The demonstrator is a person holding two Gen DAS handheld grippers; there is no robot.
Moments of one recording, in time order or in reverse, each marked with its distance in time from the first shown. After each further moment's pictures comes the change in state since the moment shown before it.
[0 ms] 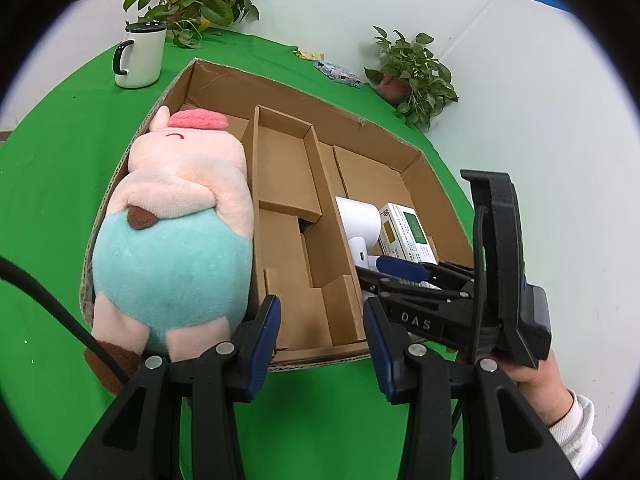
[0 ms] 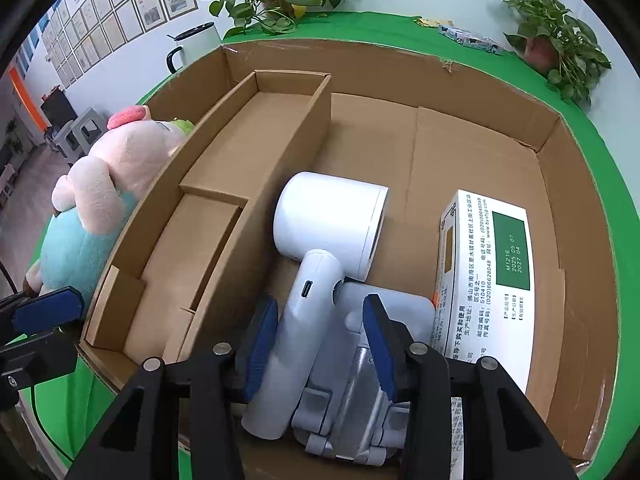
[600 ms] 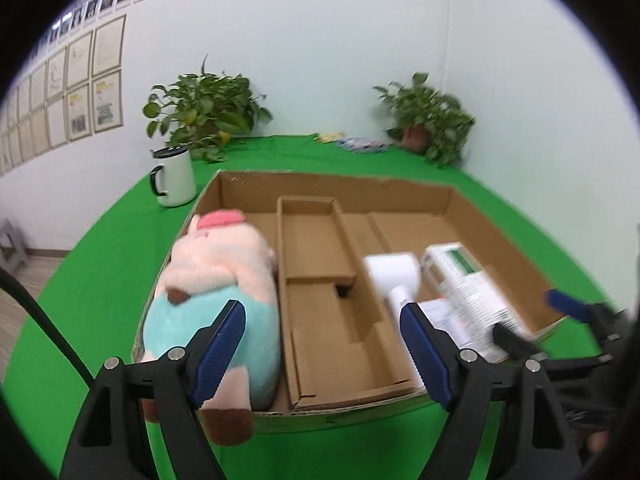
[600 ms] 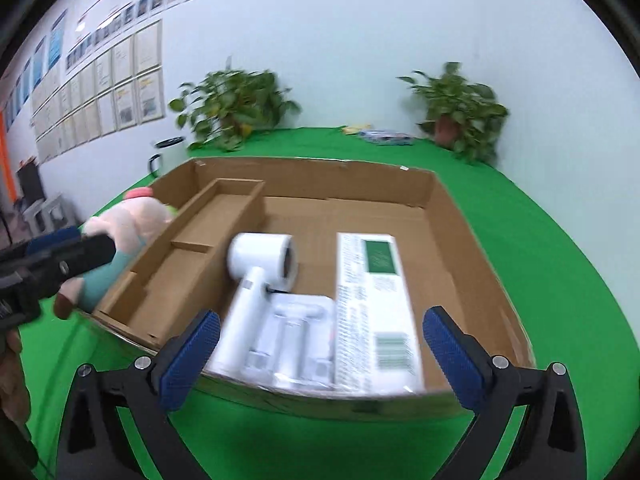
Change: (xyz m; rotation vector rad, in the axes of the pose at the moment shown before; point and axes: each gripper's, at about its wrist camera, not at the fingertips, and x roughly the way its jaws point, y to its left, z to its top) left arm 0.006 -0.044 -0.028 0.274 -0.332 0.350; right arm -0.094 -0.017 -0.107 0.121 -0.483 -0.197
